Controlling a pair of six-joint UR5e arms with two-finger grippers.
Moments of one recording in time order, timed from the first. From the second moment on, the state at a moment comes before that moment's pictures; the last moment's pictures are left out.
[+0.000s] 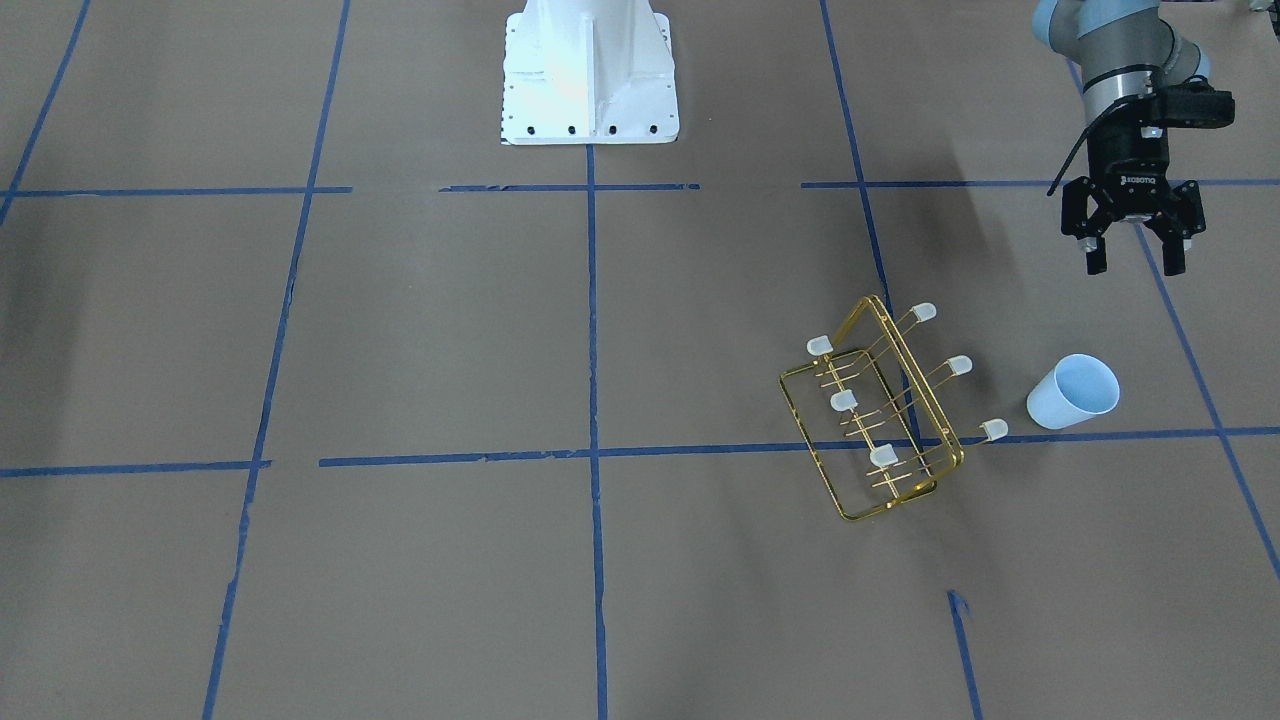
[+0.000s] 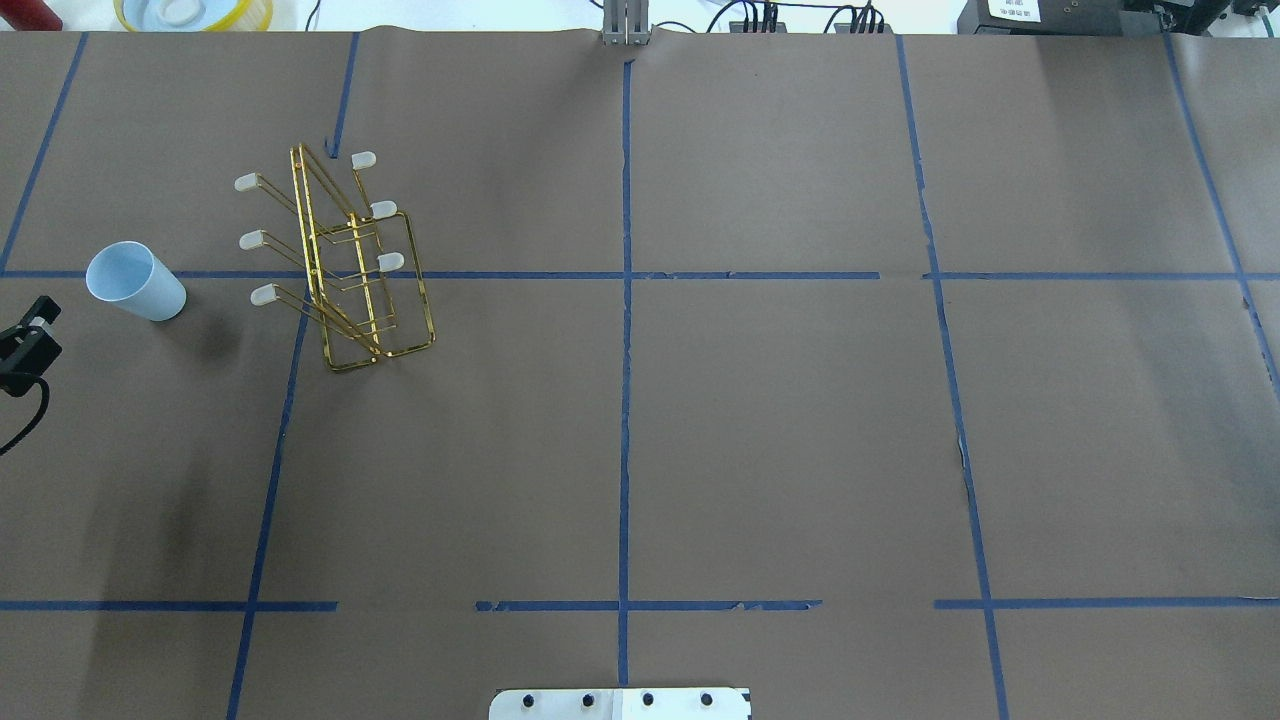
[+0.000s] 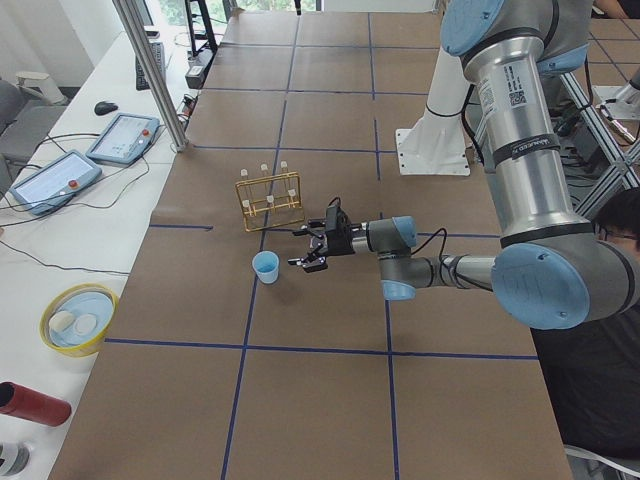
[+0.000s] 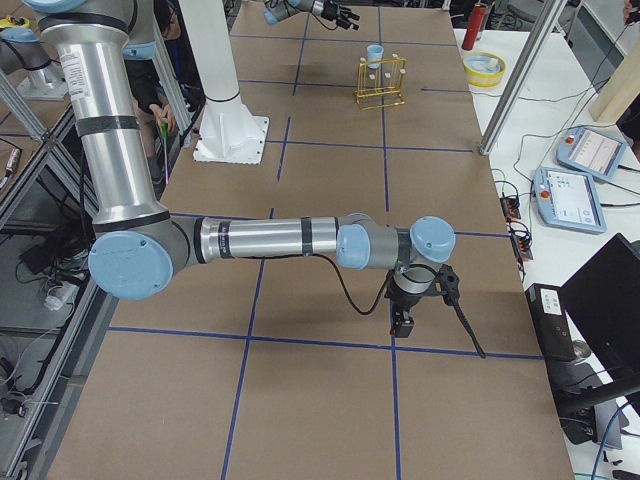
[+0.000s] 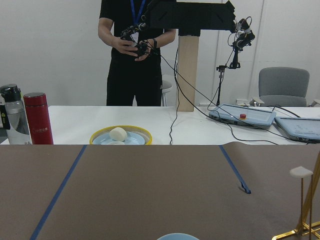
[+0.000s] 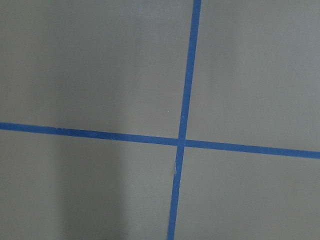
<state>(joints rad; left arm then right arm) -0.42 -1.23 -1.67 -3.08 -0.67 -1.07 1.49 -1.38 1.46 -1.67 2.30 -0.04</state>
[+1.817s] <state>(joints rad) -0.35 -1.38 -1.53 -2.84 -0.64 -1.27 1.49 -1.38 1.46 -1.67 2.30 -0.04</state>
